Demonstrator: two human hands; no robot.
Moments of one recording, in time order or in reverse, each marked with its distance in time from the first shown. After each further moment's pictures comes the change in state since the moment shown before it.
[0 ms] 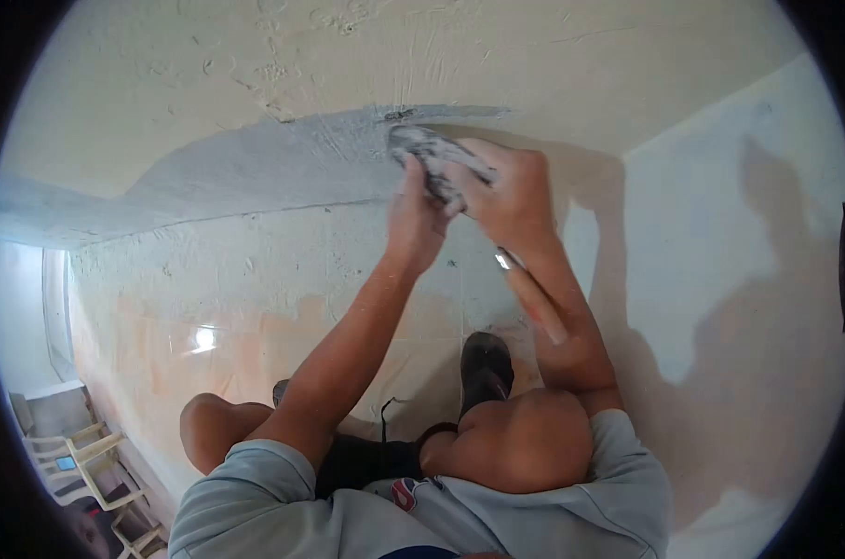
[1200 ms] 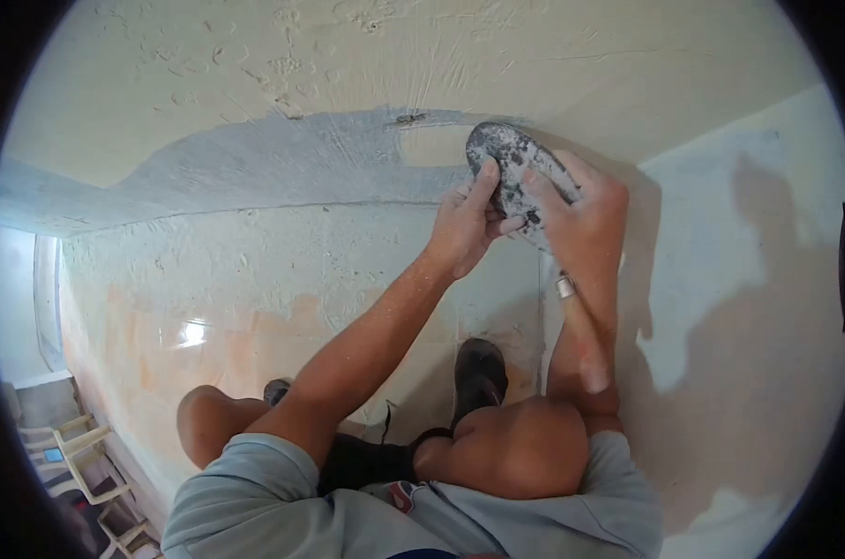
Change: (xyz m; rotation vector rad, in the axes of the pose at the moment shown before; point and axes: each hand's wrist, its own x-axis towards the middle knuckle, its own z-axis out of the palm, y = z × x) left_hand 0.003 -0.015 0.047 0.100 -0.043 -0.251; right_hand -0.012 -0.016 -0.047 -0.156 0.204 0.160
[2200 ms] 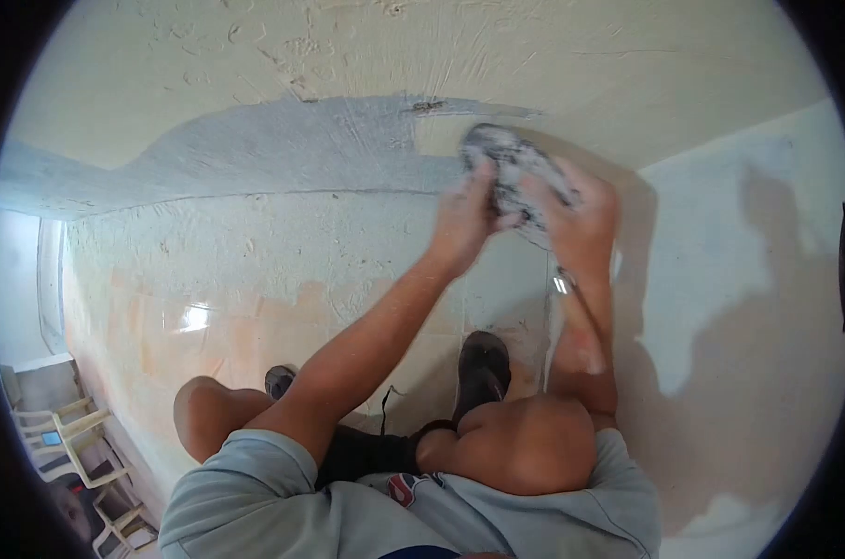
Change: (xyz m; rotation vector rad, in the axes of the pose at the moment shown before) left_hand -0.003 -0.014 -0.025 0.075 0.124 0.083; right_hand -0.010 0.016 0.013 0.142 -0.102 0.026
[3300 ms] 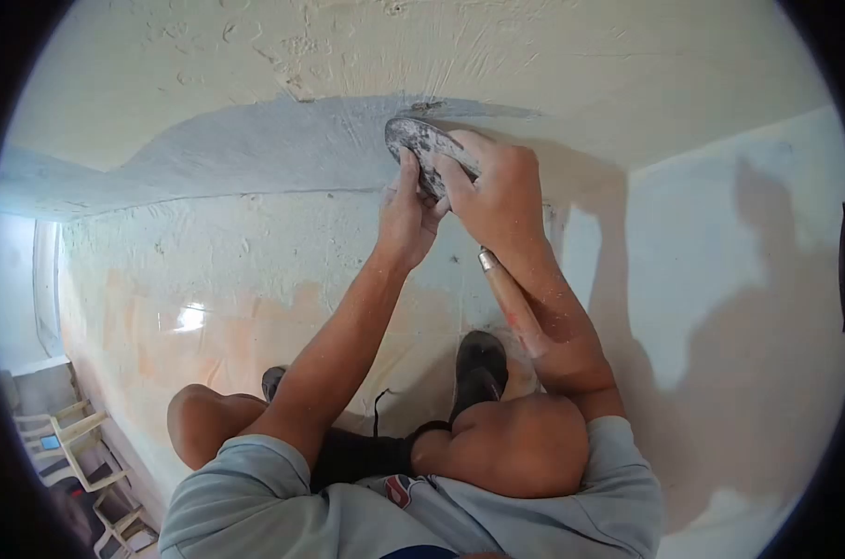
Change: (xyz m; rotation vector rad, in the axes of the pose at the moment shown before) left_hand -0.003 0.030 -0.047 -0.269 0.047 0.156; right_hand 0.023 -0.005 0.074 -0.192 -0.088 -0.275
